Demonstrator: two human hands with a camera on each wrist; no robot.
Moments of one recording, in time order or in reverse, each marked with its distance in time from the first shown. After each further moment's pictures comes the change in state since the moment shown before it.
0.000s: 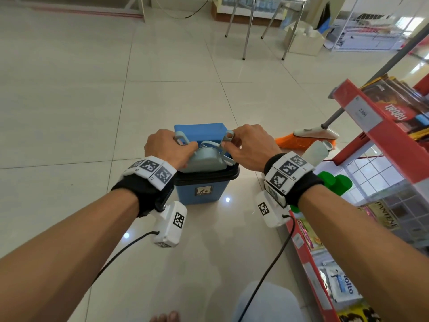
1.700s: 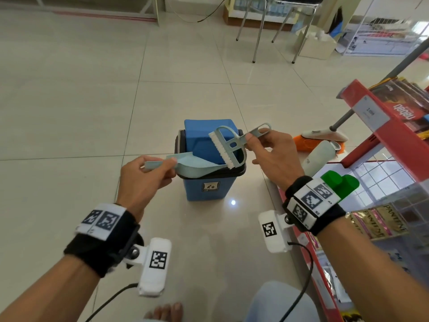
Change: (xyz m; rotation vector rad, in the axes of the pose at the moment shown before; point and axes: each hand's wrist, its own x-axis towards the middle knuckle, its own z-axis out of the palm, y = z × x) left_hand -0.073 -0.072 -0.015 -0.825 0.070 -0.226; right_hand -0.046 0.011 0.009 0.579 0.303 0.090
